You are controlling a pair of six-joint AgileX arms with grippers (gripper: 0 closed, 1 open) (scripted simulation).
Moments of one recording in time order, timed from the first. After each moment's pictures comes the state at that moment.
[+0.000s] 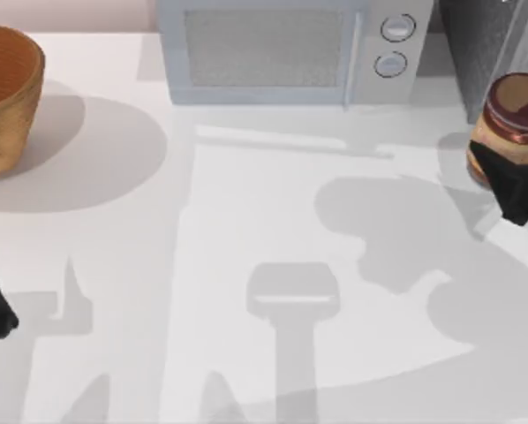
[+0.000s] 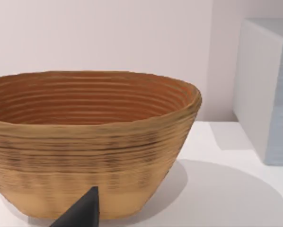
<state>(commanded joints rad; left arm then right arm) 0.00 0.00 0.00 0.00 0.00 0.00 -0.13 2.16 0.68 1.50 -0.87 0.02</state>
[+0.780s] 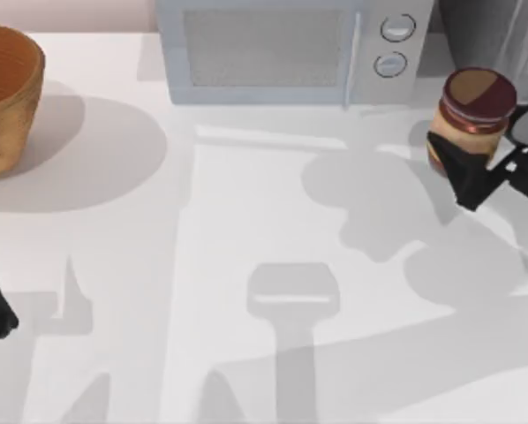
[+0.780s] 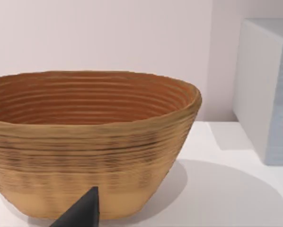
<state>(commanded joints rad) 0.00 0.00 0.00 0.00 0.00 0.00 -0.02 2.31 0.83 1.49 -0.76 0.02</state>
